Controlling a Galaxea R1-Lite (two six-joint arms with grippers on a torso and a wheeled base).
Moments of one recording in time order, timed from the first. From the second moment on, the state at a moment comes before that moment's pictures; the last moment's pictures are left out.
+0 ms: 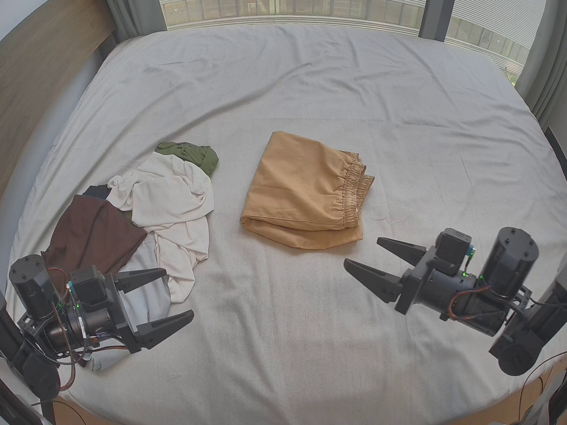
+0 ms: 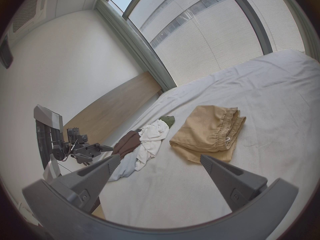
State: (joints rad) left arm -0.13 1.74 -0.06 -1.54 -0.78 0.01; right arm 0.58 1.84 -0.35 -1.48 0.25 0.25
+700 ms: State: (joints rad) left arm -0.25 1.28 -0.02 -1.21 -0.78 -0.17; right arm 0.57 1.39 -0.04 -1.44 0.10 0.23
